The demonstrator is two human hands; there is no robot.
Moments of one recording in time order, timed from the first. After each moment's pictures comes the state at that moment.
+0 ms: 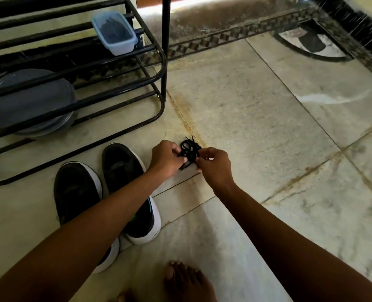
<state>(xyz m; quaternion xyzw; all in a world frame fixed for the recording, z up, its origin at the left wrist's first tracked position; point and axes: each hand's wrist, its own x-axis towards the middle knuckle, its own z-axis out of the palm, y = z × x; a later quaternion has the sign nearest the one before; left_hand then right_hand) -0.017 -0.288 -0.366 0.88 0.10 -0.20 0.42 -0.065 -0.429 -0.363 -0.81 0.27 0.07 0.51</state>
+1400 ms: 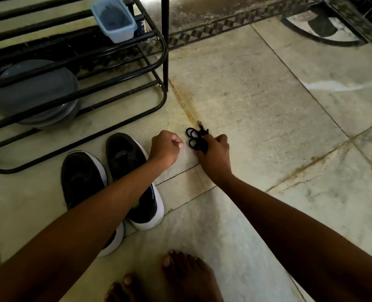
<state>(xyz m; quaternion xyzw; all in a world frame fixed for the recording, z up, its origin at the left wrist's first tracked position) -0.019 -0.278 -0.385 0.87 0.10 -0.18 0.45 -0.064 -0.433 -0.397 -0.94 0.14 0.05 0.32</state>
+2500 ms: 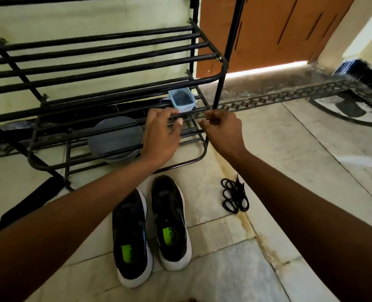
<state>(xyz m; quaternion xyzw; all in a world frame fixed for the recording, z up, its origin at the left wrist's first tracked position) 0.031 -0.176 -0.221 0.88 0.00 0.19 0.43 0.054 -0.350 -0.209 -0.87 -0.02 -0.11 0.48</state>
